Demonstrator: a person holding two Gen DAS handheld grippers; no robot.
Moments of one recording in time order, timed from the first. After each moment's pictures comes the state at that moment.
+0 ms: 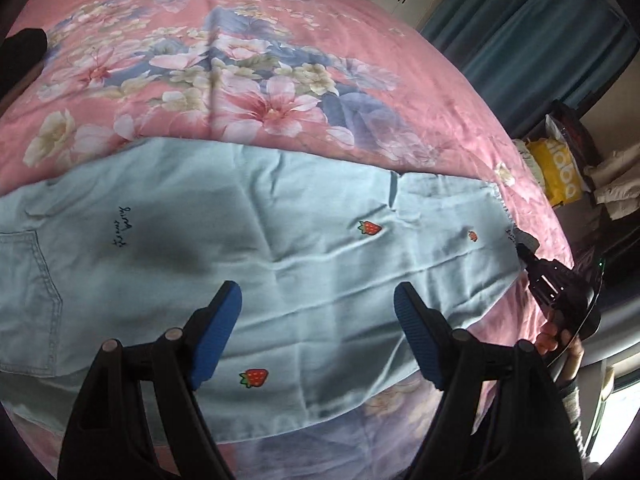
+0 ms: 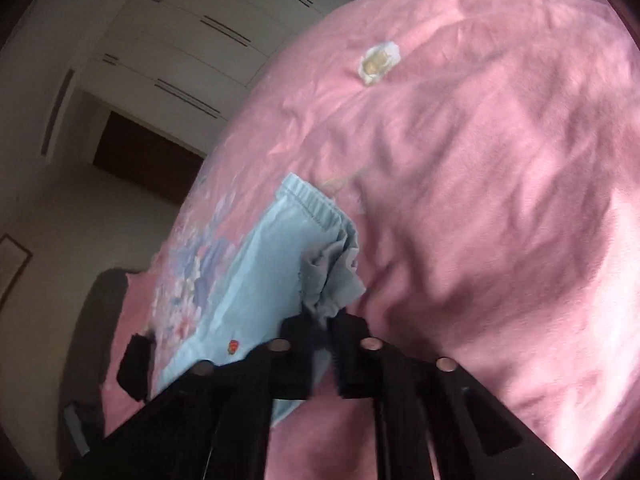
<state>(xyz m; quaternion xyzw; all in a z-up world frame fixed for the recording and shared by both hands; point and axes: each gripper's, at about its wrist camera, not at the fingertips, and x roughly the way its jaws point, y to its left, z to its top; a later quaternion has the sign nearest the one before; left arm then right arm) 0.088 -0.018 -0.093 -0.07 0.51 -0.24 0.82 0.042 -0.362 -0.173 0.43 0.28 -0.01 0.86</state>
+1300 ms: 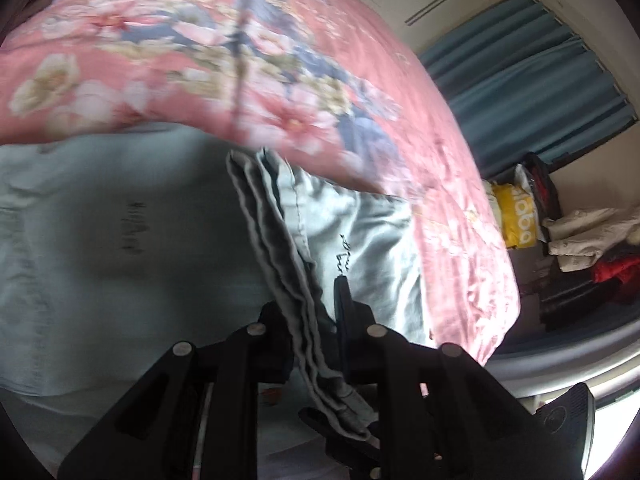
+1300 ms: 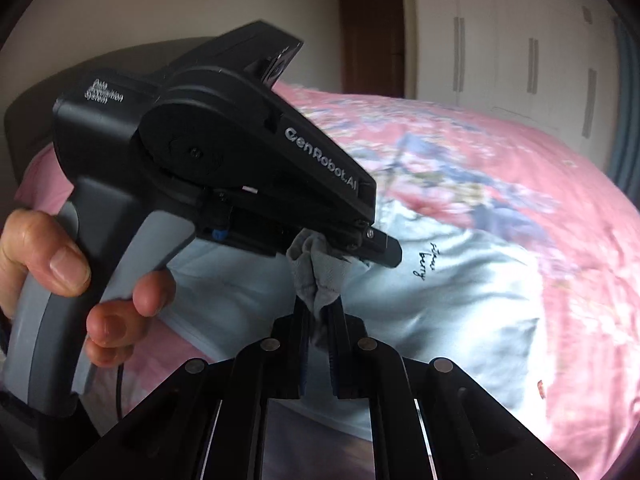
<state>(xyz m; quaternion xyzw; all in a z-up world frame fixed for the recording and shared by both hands) 0.117 0.020 -0.101 -0.19 0.52 -0.26 0.79 0.067 -0.024 -0.132 -0.05 0.29 0.23 0.93</state>
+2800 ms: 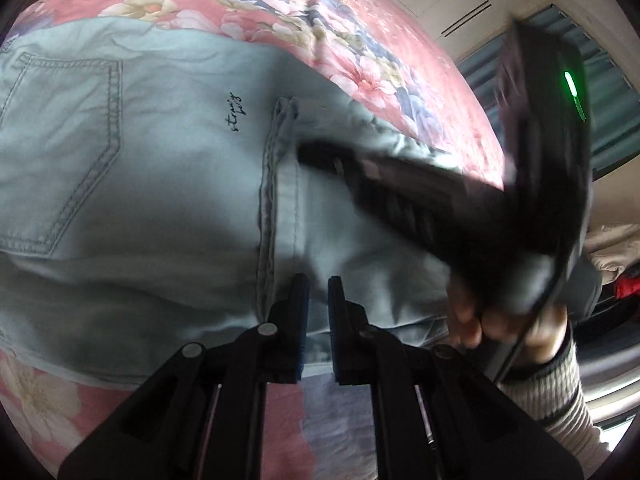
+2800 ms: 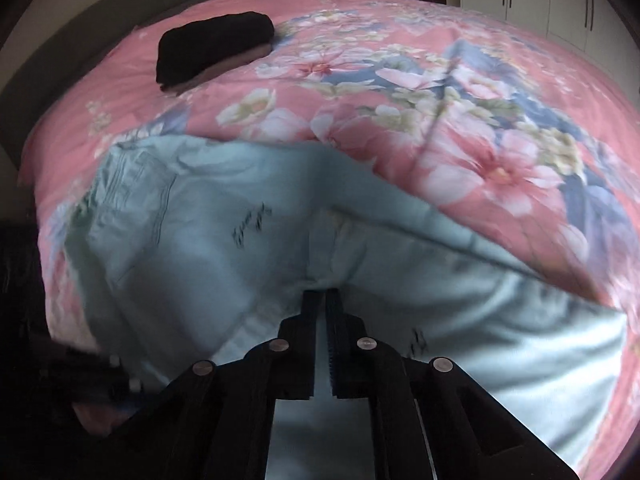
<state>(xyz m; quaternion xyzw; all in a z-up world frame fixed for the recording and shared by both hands) 0.059 0.048 -0.144 -0.20 0.52 -0.20 0.81 0.188 0.001 -0.144 -0.05 0.45 0.28 0.84</state>
